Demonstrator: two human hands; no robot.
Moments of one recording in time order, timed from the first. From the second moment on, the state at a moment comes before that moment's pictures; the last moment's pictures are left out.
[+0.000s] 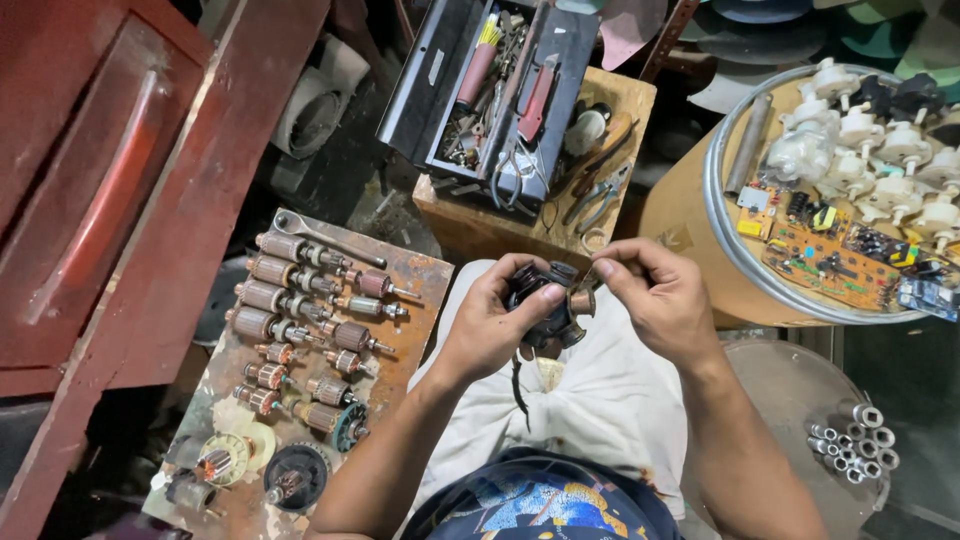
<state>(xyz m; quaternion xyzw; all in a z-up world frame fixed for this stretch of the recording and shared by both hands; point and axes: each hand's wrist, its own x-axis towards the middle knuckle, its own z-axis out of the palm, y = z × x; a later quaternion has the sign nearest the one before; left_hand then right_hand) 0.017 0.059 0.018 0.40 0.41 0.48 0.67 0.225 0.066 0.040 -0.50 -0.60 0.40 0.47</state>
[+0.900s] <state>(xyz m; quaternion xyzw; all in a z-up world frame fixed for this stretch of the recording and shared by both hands) 0.006 0.011 -0.016 0.39 0.33 0.50 0.70 0.229 0.005 0.014 -0.29 -0.59 0.61 0.45</state>
